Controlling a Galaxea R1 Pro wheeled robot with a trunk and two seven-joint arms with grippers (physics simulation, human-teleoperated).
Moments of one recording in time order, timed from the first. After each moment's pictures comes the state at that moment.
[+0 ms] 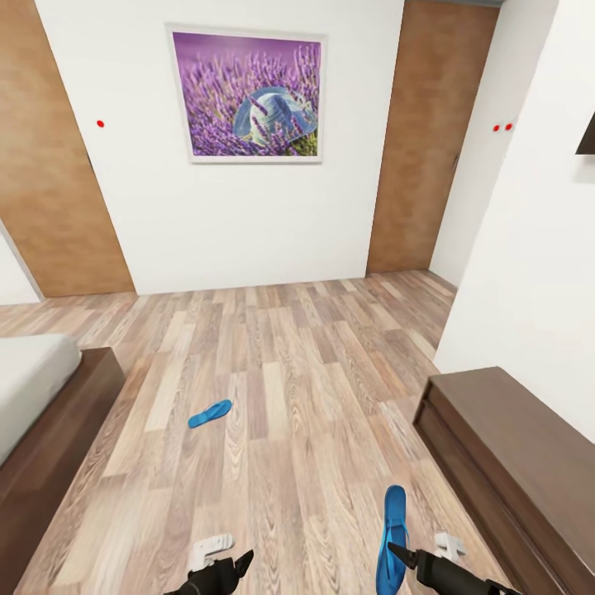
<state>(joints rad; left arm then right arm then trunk) -0.26 -0.04 0.02 -0.52 0.29 0.03 -0.35 -0.49 -0.20 -0.59 -0.09 0.17 0.02 0.87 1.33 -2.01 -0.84</state>
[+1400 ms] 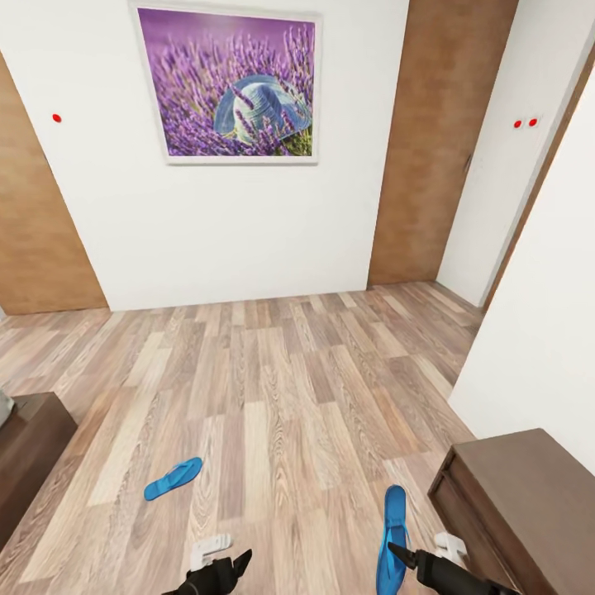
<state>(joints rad) -0.26 -0.03 0.03 -0.52 0.29 0.03 -0.35 -0.49 -0.20 -0.59 -0.09 0.17 0.02 0.87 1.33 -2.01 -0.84</state>
